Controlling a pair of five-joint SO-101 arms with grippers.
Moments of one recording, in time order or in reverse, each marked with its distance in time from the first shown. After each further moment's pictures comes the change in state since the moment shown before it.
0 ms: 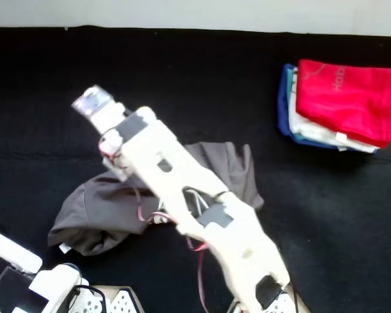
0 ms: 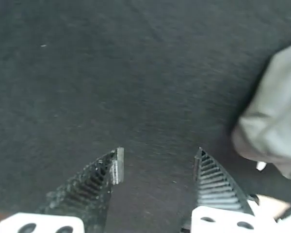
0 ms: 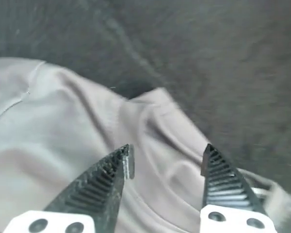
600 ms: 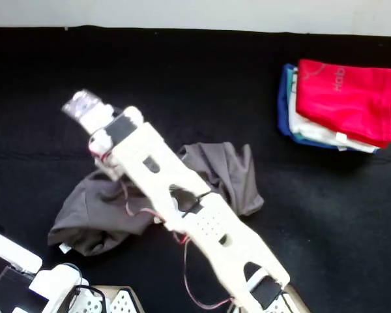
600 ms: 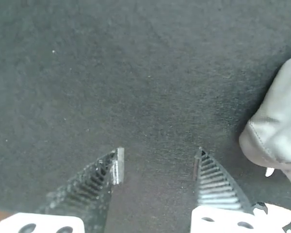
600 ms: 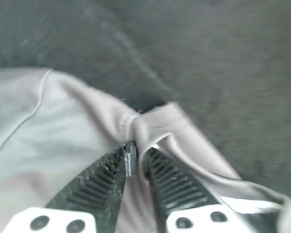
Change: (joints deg) left arm 1.5 0.0 0.7 -0.9 0.0; right arm 2.3 18.7 -36.1 14.9 -0.2
